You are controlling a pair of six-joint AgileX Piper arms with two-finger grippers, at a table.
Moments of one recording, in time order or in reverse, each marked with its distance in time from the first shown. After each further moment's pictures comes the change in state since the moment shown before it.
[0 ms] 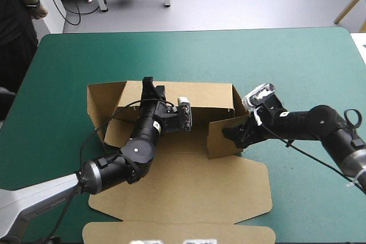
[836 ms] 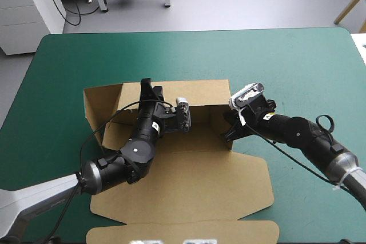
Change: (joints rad) left arm 0.000 0.000 0.005 -0.026 0.008 -0.001; right arm 0.203 0.023 0.054 -0.104 -0.412 0.097
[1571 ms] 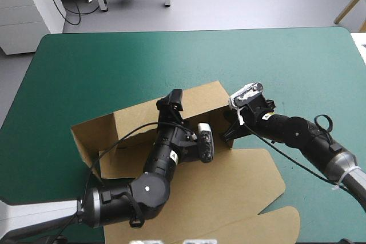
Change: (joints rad) left arm -0.328 -0.038 -0.026 -0.024 0.205 -0.046; right arm 0.000 0.007 0.001 0.002 -0.011 0.014
